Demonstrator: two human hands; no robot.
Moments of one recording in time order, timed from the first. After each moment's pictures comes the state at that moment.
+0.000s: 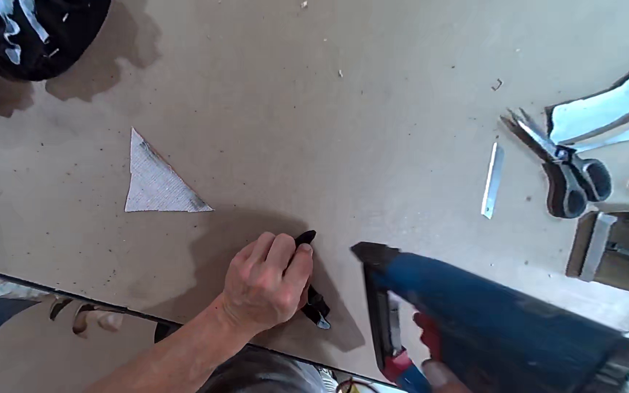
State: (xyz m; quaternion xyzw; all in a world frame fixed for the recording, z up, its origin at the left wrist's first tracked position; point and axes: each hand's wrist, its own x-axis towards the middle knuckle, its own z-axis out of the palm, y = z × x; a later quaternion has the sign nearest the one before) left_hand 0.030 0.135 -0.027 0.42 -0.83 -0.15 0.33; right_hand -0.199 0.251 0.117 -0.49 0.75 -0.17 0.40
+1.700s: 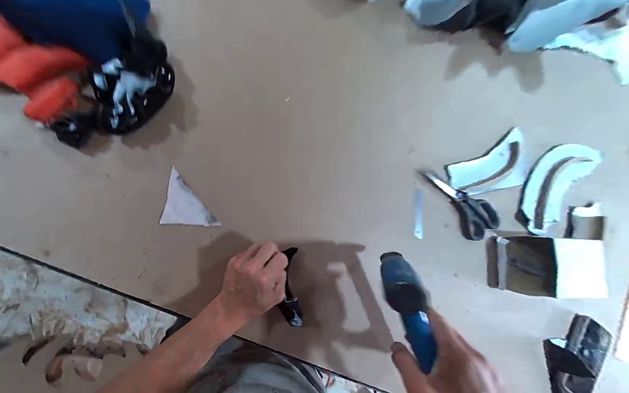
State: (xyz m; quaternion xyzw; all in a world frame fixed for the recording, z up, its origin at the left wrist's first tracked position) left_hand 0.035 0.134 -0.016 0.43 -0.81 -0.22 0.34; right_hand -0.207 0.266 0.136 -0.52 0.82 0.03 0.22
